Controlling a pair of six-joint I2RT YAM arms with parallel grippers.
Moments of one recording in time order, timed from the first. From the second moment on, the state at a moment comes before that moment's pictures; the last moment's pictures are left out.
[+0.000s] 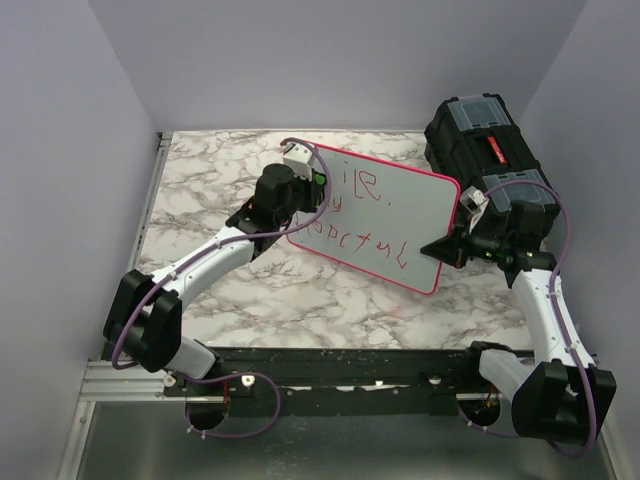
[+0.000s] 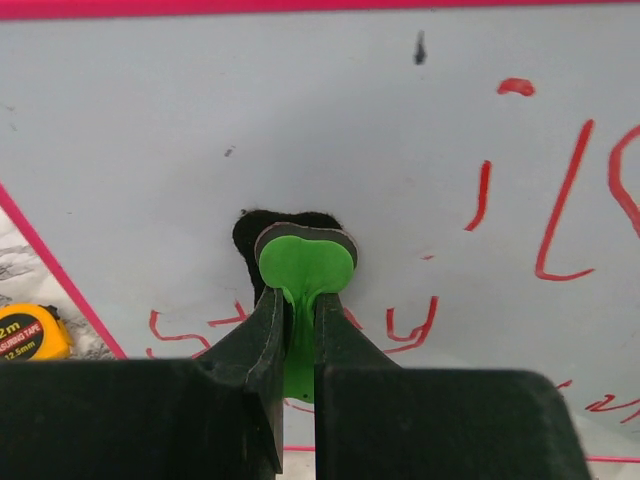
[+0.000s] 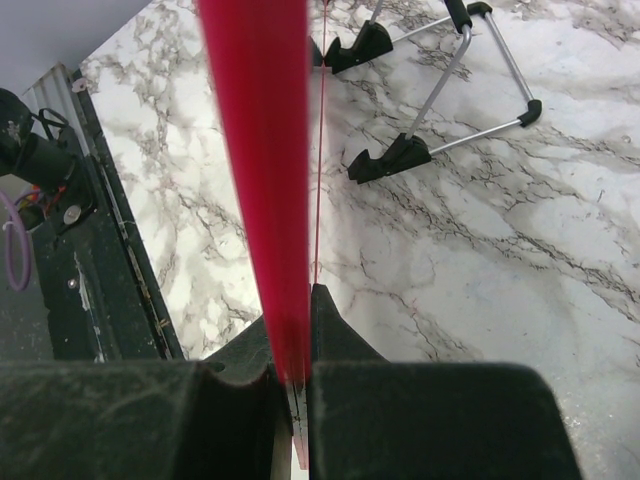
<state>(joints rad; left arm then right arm) -0.57 1.45 1.04 0.16 -0.02 -0.20 -0.15 1.02 0.73 -0.44 -1.17 -0.34</state>
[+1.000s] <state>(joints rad) -0.60 1.46 1.05 0.14 -0.03 -0.20 -0.15 1.01 0.73 -0.45 -1.17 -0.34</state>
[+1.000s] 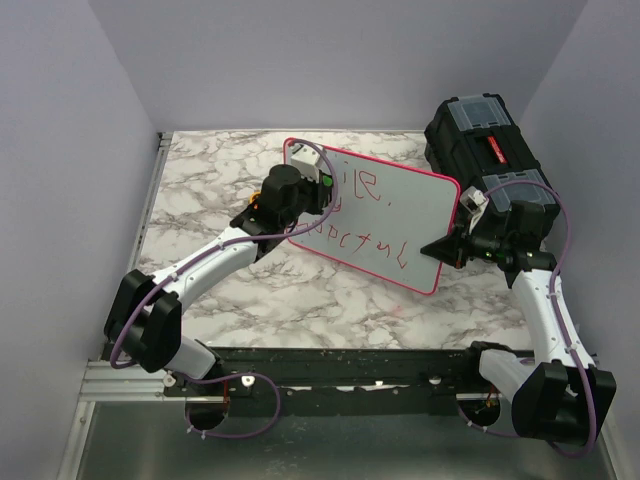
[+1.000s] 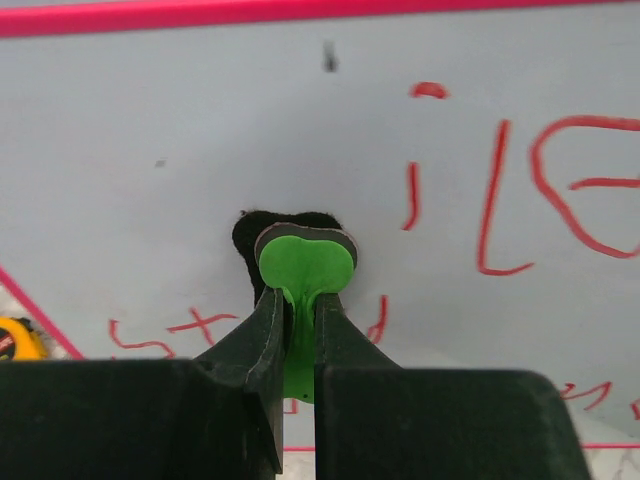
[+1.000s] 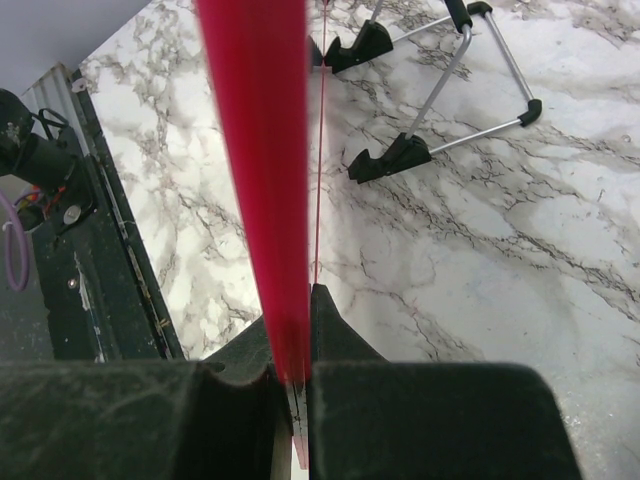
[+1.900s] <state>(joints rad) -0.59 1.46 1.09 0.13 -0.02 -0.19 -0.15 1.01 0.73 -0.45 -1.17 -0.35</state>
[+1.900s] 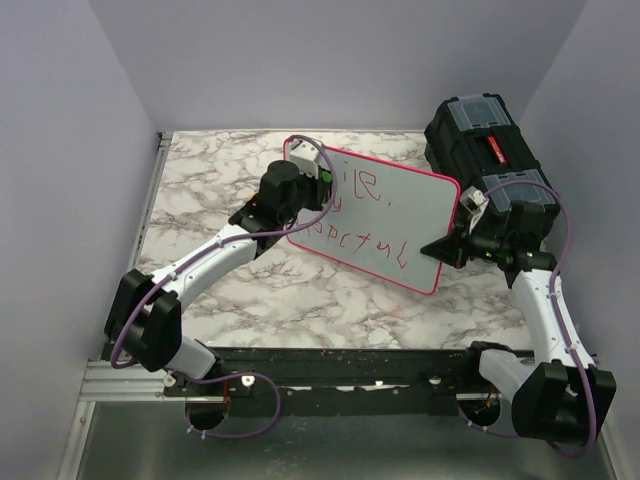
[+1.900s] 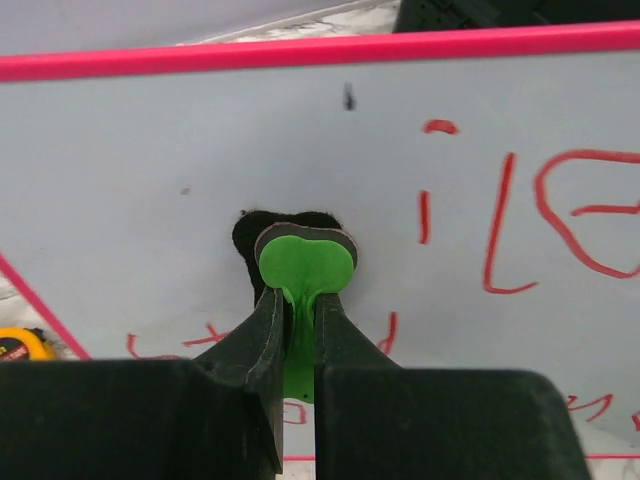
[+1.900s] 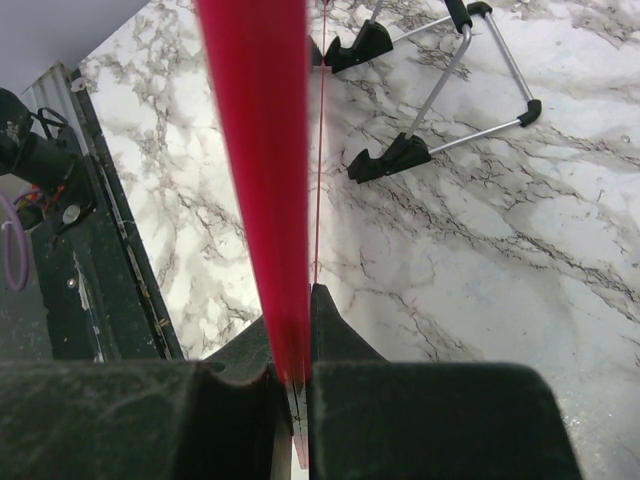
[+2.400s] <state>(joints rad) -0.68 1.46 1.09 0.13 -0.01 -0.19 -0.15 1.01 0.73 -0.45 -1.17 -0.35</state>
